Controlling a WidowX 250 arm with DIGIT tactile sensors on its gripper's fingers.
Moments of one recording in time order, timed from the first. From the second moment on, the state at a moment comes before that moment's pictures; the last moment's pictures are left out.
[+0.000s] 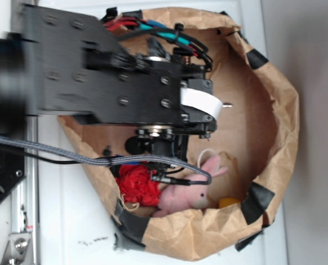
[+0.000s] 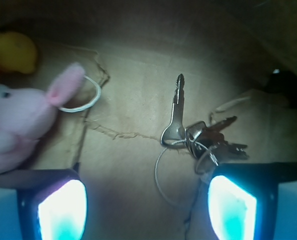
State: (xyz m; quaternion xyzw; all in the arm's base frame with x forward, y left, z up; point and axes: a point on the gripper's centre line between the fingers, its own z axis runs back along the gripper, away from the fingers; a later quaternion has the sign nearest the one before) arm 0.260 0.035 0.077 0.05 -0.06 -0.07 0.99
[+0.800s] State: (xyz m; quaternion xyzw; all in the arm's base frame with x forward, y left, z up) arm 0.263 0.074 0.066 0.00 -0.04 -0.10 0.99
